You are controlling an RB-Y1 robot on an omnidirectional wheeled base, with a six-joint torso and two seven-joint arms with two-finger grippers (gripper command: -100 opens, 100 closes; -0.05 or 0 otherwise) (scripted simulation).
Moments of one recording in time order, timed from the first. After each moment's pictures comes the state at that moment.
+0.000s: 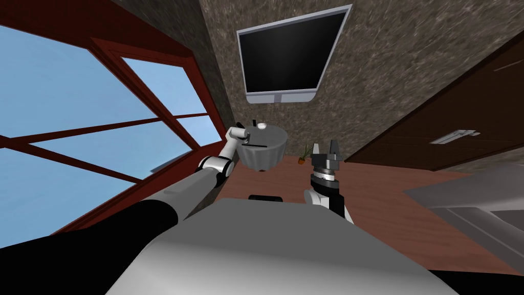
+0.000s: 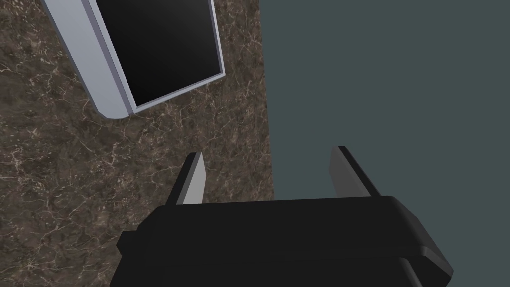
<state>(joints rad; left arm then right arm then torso) -0.98 0.30 0.01 -1.04 0.21 1.15 0.05 0.51 -0.03 0.03 -2.30 -0.06 -0.53 -0.07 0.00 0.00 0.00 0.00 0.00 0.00</state>
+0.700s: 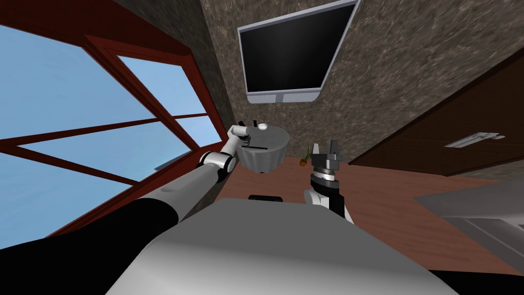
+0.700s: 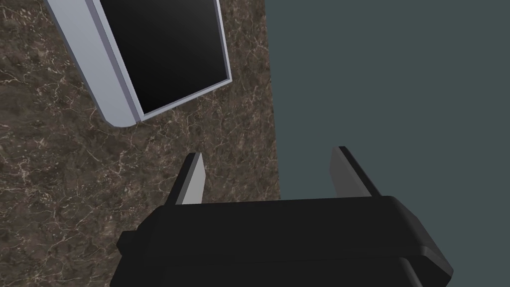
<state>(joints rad) -1.08 0.29 0.02 -0.89 0.22 1.33 0.02 0.51 -0.03 0.03 -2.30 -0.06 -0.53 -0.07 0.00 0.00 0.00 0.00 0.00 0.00</state>
